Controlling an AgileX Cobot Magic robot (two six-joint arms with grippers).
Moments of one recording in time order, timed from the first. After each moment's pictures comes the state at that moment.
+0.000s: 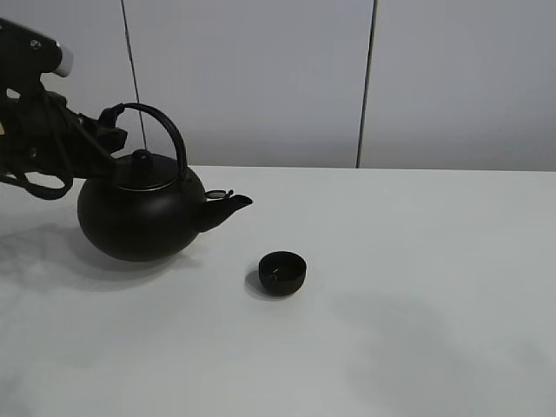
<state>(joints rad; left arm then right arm) -0.26 1.83 -0.71 0.22 -0.78 0.16 -0.11 -0.02 -0.47 0.01 1.08 -0.03</state>
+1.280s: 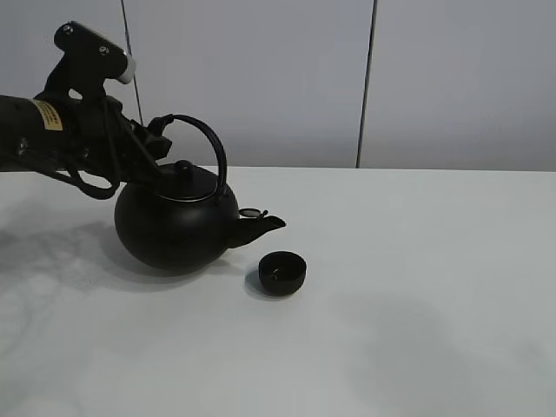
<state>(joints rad) -0.35 1.88 -0.83 0.22 -0.63 0.21 -0.11 -0.02 -0.47 0.01 1.08 -0.03</state>
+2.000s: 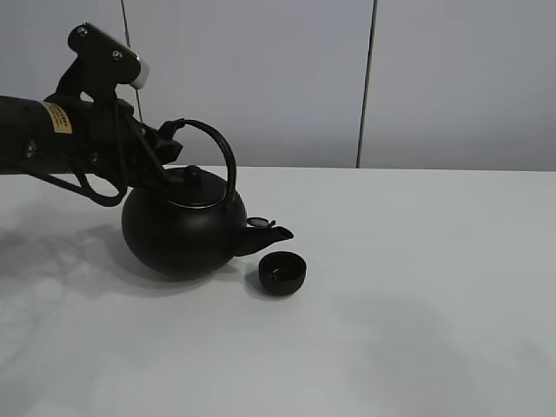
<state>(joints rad) -0.38 1.88 -0.83 0.22 -0.63 0.25 -0.11 -0.02 -0.47 0.01 1.08 -0.03</state>
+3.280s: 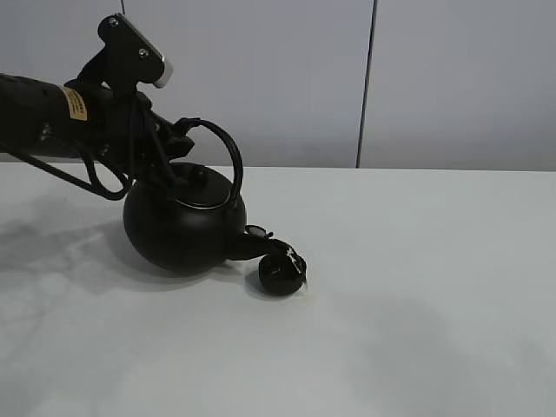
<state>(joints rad) -0.39 1.88 -0.91 0.32 -0.51 0.31 -0.11 -0.02 -0.47 0.01 1.08 -0.03</state>
